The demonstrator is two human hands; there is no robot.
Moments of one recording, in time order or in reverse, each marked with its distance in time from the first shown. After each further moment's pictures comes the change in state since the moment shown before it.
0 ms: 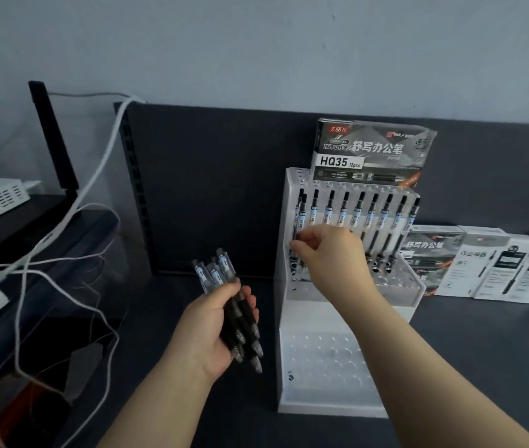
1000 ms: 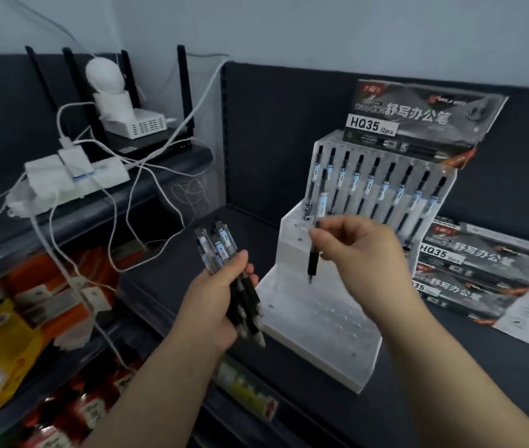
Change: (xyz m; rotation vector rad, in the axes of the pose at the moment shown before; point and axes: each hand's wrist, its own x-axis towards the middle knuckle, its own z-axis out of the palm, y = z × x) left_hand -0.074 -0.108 0.049 -0.097 0.464 0.415; right_hand -0.041 0.059 -0.081 0.603 -0.472 -0.140
